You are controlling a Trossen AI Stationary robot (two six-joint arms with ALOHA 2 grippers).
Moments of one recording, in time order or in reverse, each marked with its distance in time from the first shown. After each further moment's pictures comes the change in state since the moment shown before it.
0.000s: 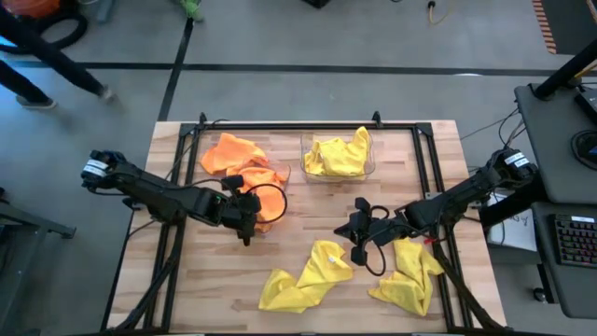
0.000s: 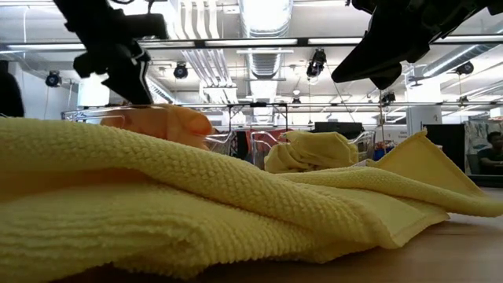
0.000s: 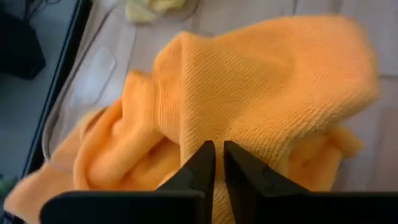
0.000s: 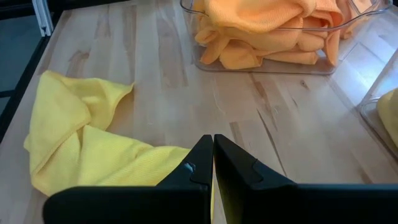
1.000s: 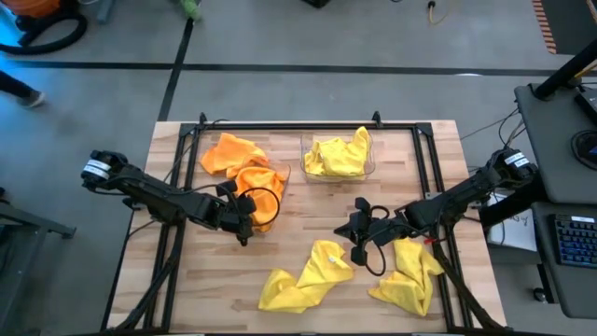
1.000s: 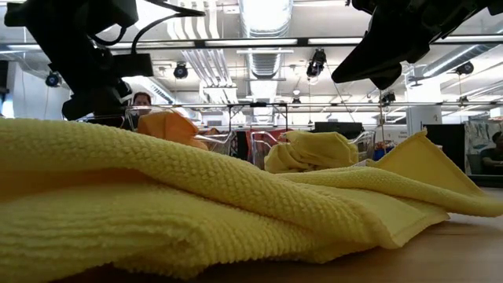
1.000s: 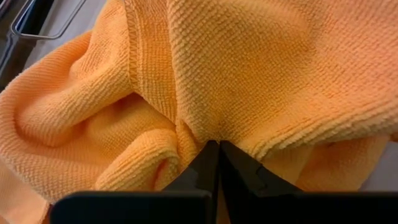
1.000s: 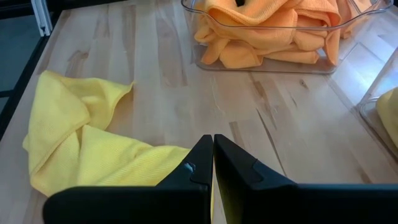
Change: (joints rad) left arm 0.001 0.001 -0.214 0.166 0.002 -0.164; right arm 0.000 0.000 -0.001 0.000 0.001 0.000
